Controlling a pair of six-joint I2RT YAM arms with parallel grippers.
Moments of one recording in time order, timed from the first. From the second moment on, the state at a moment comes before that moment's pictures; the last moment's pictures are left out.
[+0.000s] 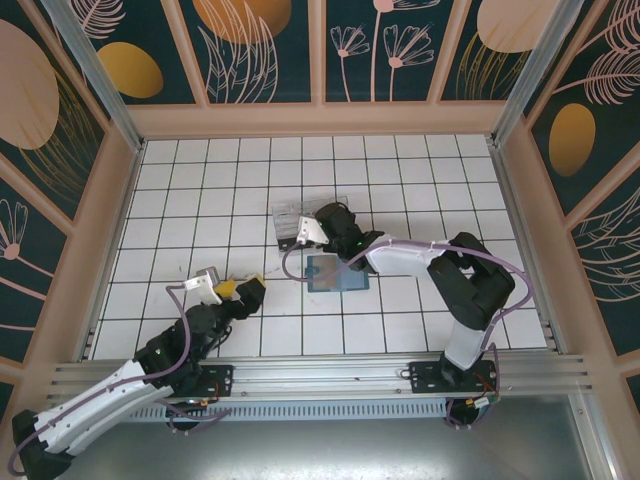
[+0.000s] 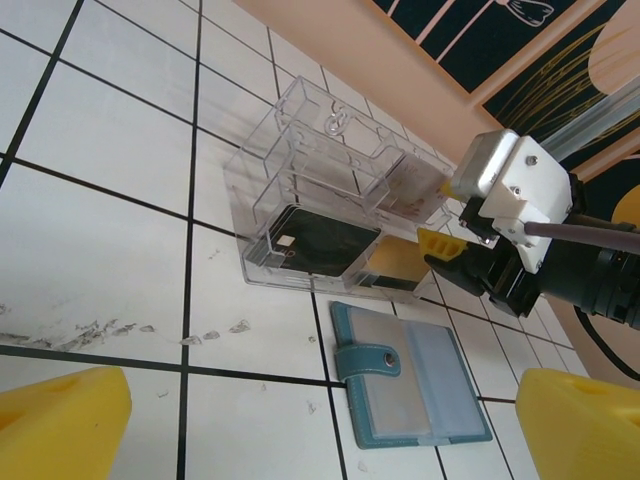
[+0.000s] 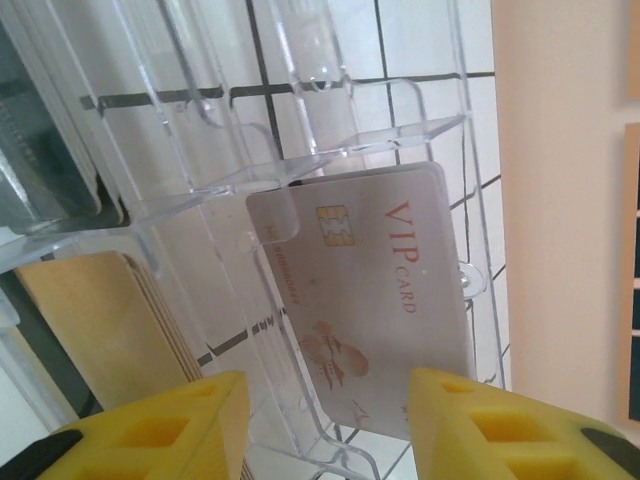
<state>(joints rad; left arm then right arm) -0.94 0.17 0.06 -0.16 -0.48 -0.89 0.82 1.77 1.00 0.06 0.43 -0.89</state>
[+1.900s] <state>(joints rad) -1.02 1.54 0.64 0.14 -0.20 -0.97 0.70 1.31 0.44 0.08 0.04 0.57</state>
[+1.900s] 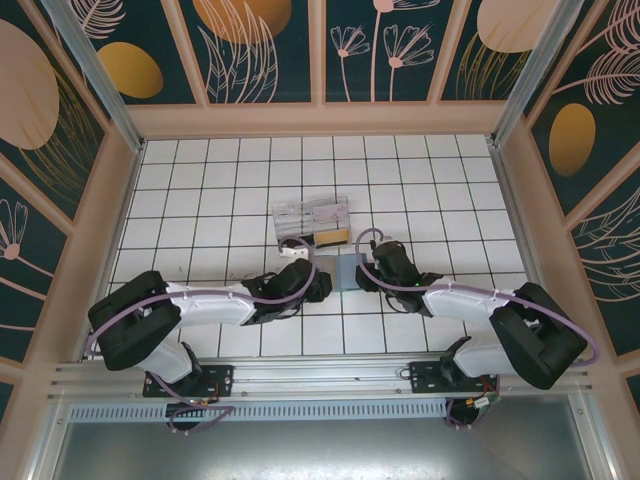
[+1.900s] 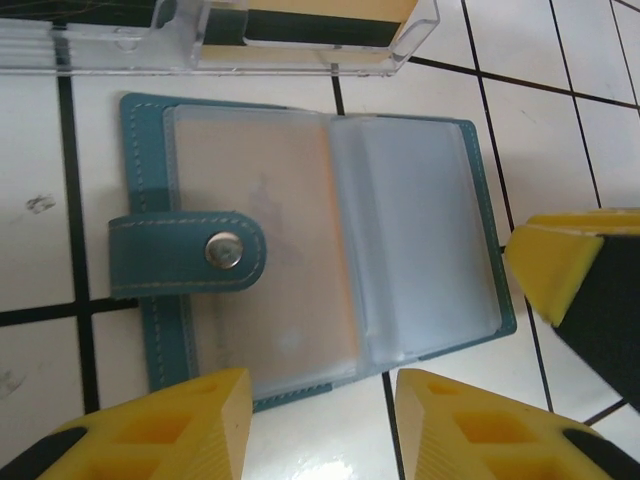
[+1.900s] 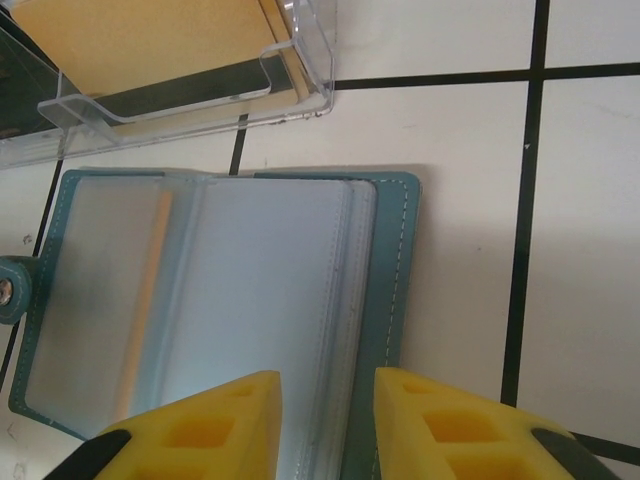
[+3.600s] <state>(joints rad) -1.00 1.68 0.71 0.16 -0.17 -0.95 0.70 1.37 0.44 0.08 0.02 0.57</state>
